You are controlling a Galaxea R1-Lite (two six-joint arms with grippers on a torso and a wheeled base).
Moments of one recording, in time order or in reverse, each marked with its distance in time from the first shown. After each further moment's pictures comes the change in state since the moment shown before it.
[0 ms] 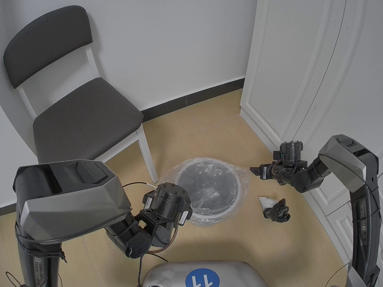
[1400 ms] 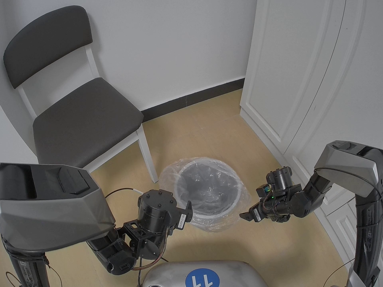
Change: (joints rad) left arm -0.056 -0.115 0.222 -0.261 -0.002 -0.048; right arm 0.178 -0.126 0.373 0.085 0.007 -0.259
